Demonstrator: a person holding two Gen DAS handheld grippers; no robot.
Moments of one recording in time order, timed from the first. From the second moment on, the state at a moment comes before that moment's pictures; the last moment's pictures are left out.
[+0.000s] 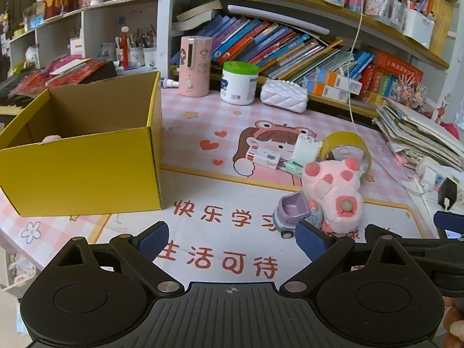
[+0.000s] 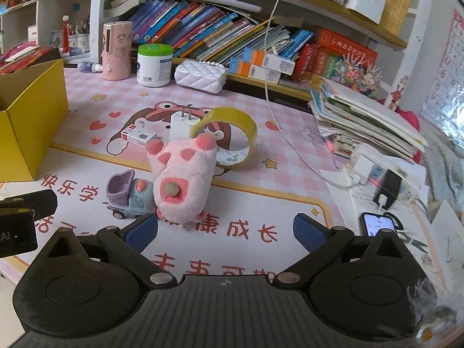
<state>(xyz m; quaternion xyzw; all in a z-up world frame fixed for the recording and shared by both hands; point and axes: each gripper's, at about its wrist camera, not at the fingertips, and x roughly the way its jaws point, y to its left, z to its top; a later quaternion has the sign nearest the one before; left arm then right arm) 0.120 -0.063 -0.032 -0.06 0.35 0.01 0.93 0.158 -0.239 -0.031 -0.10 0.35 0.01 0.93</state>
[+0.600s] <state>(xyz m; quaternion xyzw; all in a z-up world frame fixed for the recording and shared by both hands) 0.139 -0.081 -0.028 -0.04 0.35 0.04 0.94 0.193 -0.252 -0.037 -0.07 0.35 0.07 0.93</state>
